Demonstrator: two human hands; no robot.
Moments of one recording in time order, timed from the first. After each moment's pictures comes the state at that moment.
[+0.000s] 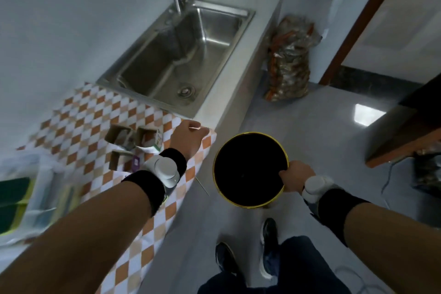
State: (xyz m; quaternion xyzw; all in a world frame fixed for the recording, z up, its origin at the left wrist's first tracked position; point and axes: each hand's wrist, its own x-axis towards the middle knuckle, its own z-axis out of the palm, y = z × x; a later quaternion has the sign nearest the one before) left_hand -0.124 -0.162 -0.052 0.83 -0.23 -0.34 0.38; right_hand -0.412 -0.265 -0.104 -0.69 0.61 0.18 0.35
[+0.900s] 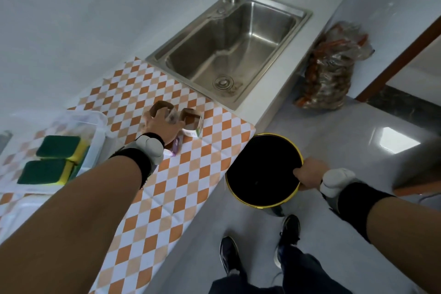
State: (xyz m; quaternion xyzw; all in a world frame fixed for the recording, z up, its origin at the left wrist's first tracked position) left_hand 0.013 -0.064 -0.061 0.94 -0.24 -0.22 0.10; right_hand -0.345 -0.258 -0.096 -0.71 0.57 0.20 0.36
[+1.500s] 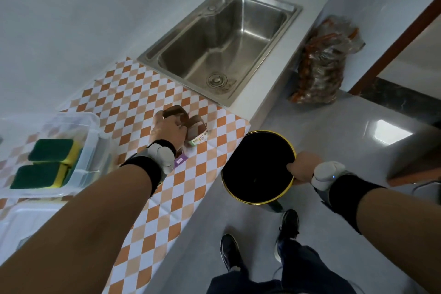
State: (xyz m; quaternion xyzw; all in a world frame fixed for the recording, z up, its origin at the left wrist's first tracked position) left_hand -0.021 -0.072 -0.074 0.94 -0.26 -0.17 0.12; right_hand -0.341 -0.248 -0.089 -0.71 0.59 0.18 0.34
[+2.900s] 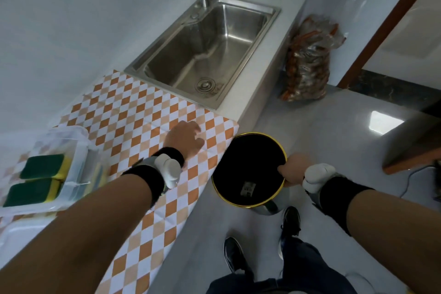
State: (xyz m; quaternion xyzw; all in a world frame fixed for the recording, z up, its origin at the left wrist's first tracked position) left_hand -0.078 -0.095 -0.047 0.87 -0.43 -0.22 0.07; right_hand -0.358 -0.233 -0.085 -0.73 0.56 0.24 0.32
